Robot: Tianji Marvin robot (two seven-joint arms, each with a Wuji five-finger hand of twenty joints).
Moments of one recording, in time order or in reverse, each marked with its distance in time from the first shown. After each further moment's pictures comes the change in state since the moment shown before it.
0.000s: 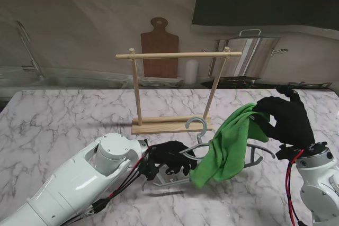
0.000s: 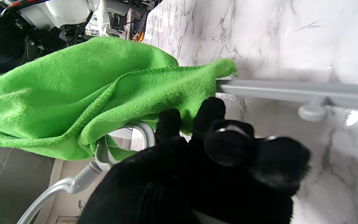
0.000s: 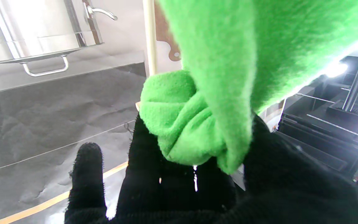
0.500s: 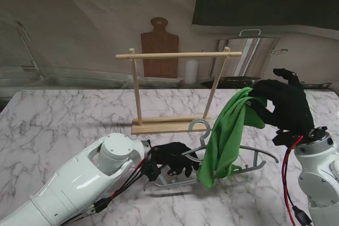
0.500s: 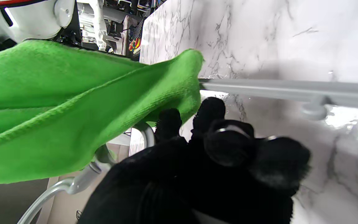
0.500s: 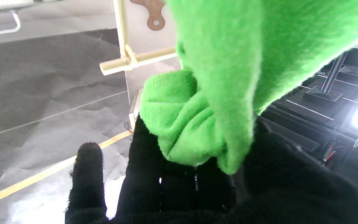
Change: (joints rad) left arm -0.023 -0.005 0.036 0.013 0.004 -0.009 -0.007; right arm 0.073 0.000 -0.021 -0.065 0.036 -0.019 0.036; left_hand 0.000 0.000 -0.002 0.003 0.000 -0.004 0.005 0.000 0.000 -0.001 0.007 -0.002 0.001 0.000 0.000 0.000 0.001 0.000 0.000 -0.001; right_hand 0.000 0.000 0.000 0.000 0.000 0.000 0.000 0.000 0.000 0.000 0.000 -0.009 0.000 0.000 0.000 0.000 0.000 0.000 0.014 0.000
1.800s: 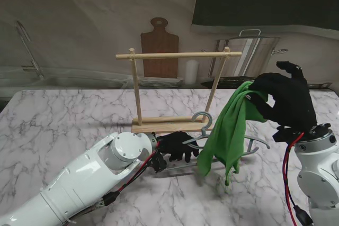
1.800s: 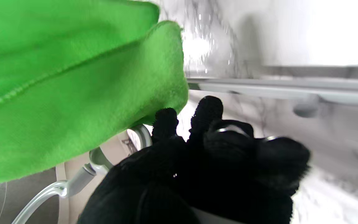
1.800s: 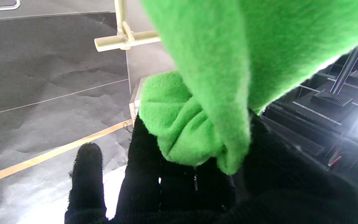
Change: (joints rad) left arm -0.058 -0.032 0.065 0.029 0.212 -0.080 0.184; right arm -0.021 0.001 -0.001 -0.099 -0.003 0.098 0.029; left_hand 0.000 0.013 -0.040 0.029 -0.010 -0.037 0.026 0.000 0.002 -0.021 0.028 -0.020 0.001 -0.002 0.000 0.000 0.001 -0.002 0.000 -0.001; right_hand 0.001 0.000 0.000 0.000 0.000 0.002 0.000 0.000 0.000 0.004 0.000 0.000 0.000 0.008 0.000 0.000 -0.008 0.000 0.001 -0.002
